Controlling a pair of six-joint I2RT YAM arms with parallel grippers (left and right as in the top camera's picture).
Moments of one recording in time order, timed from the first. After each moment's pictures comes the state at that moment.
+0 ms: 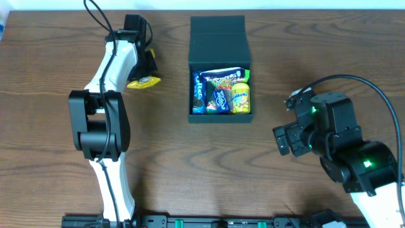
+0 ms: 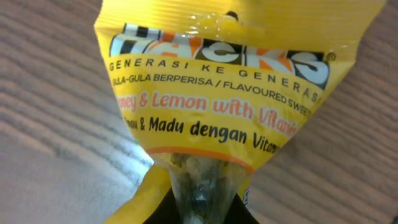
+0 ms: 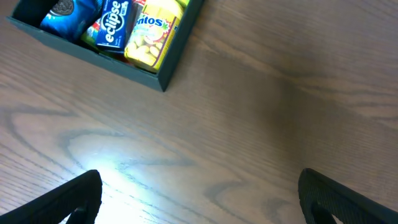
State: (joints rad) left arm -0.05 2.20 1.81 -0.99 -0.09 -0.43; right arm 0.34 1.01 1.08 -1.03 0.04 -0.06
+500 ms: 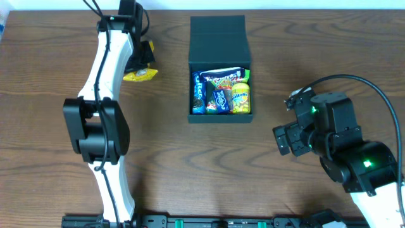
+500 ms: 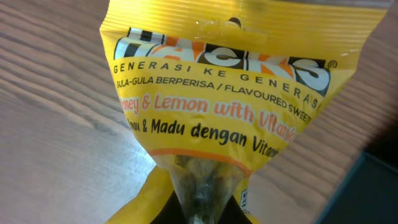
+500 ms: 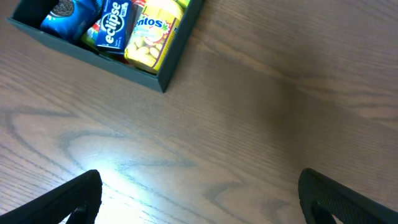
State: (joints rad) left arm -0.06 2.16 1.98 -1.18 -0.09 -0.40; right arm 0.34 1.01 1.08 -1.03 0.04 -0.06
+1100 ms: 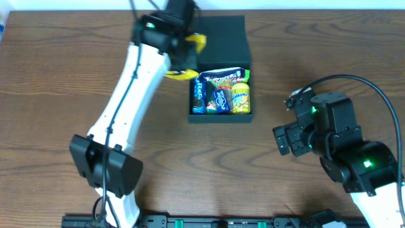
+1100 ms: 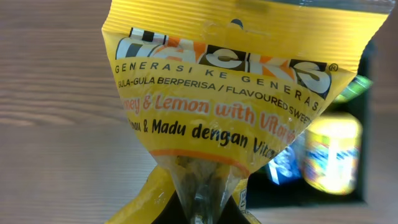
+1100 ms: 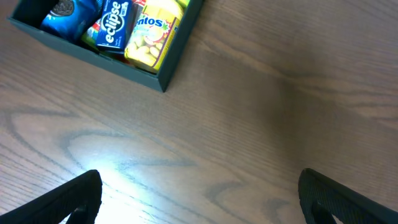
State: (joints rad) left arm -0.42 1.93 2.02 -1.29 -0.08 -0.35; right arm 0.34 1.01 1.08 -1.03 0.04 -0.06
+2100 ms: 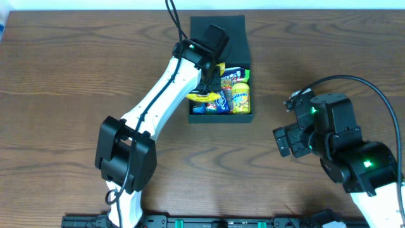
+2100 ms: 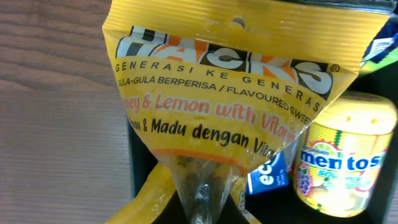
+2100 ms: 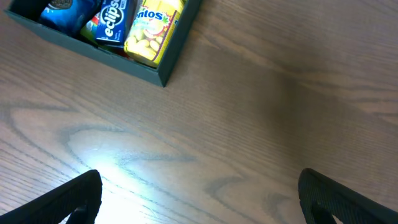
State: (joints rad) left arm -0.52 2.01 1.79 -1.11 -0.06 -0.54; right arm 0.34 1.01 1.08 -1.05 0.04 -0.06
